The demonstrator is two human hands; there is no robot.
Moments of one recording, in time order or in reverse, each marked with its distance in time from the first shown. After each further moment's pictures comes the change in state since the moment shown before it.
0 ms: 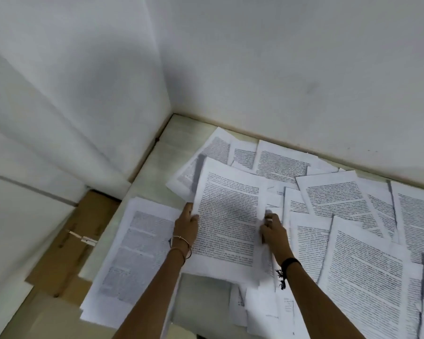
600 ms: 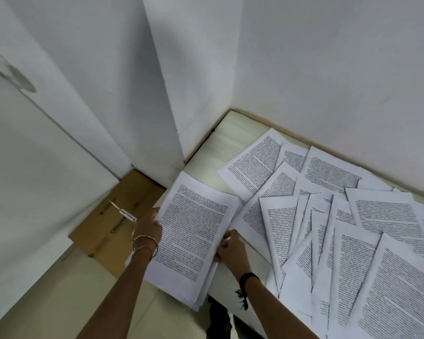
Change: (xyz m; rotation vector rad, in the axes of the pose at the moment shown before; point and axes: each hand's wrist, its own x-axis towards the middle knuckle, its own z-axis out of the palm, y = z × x) left_hand -0.049 -0.120 -0.154 0.237 0.305 -0.243; right_hand -0.114 -0.017 0.169 -0.051 -0.378 -0.055
